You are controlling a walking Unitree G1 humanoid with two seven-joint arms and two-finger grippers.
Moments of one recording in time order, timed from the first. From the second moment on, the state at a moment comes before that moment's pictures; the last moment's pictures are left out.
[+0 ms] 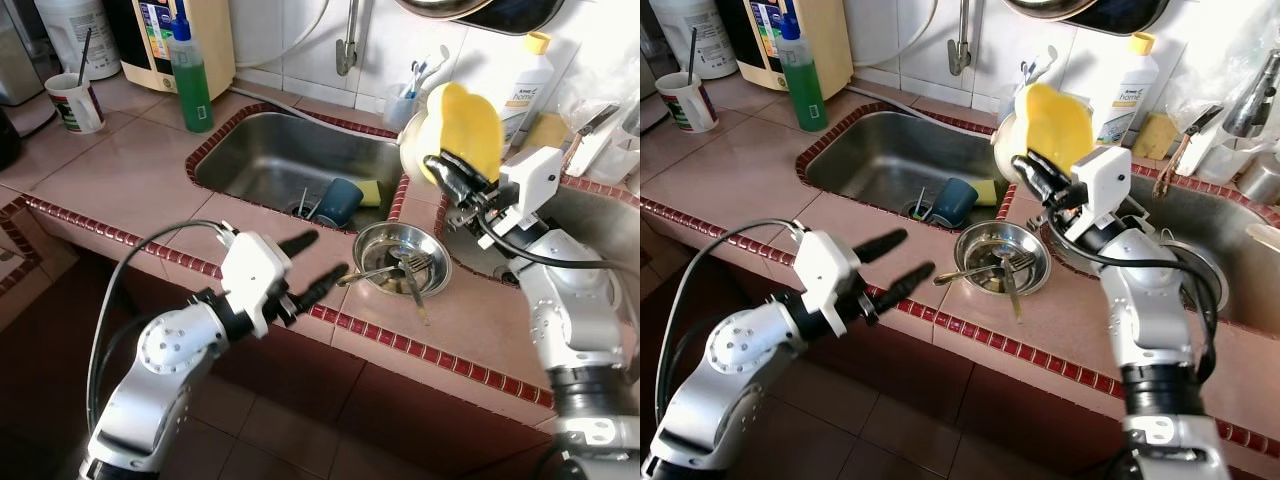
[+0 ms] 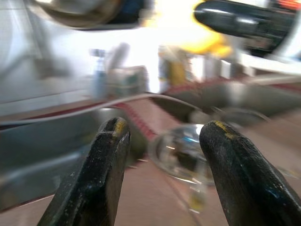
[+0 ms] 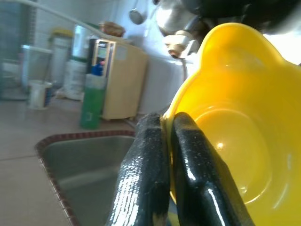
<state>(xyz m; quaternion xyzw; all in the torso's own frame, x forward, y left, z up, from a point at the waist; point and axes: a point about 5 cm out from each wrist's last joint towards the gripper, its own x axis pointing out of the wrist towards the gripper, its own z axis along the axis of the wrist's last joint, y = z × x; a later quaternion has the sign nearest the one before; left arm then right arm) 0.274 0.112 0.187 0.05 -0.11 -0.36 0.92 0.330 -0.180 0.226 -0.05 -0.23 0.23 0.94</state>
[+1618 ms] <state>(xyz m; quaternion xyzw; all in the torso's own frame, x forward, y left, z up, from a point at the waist) 0.313 0.139 0.168 0.00 -0.13 -0.10 0.99 0.308 -0.138 0.167 -0.04 -0.19 -0.01 0.98</state>
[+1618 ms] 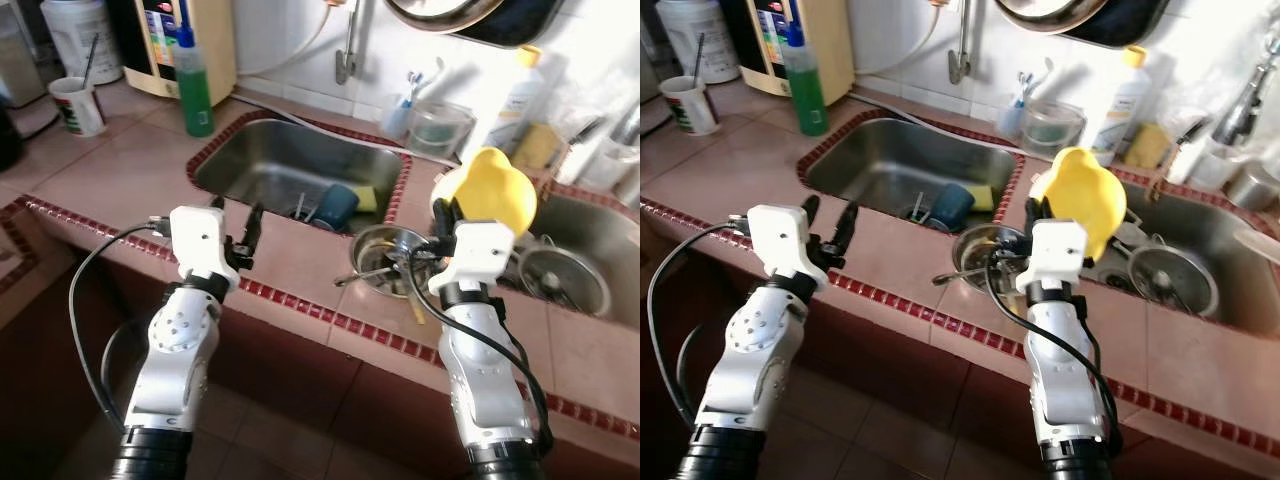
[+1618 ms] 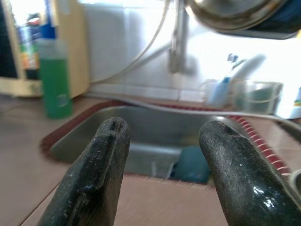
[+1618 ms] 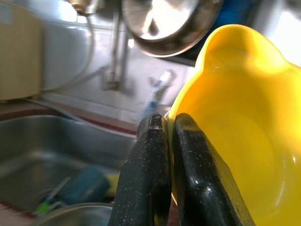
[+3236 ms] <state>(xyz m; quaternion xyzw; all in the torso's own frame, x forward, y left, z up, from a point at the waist) 0.310 0.130 0.158 0.01 -0.08 -0.17 0.98 0.304 -0.139 0.160 -0.04 -0.17 -0.01 0.98</state>
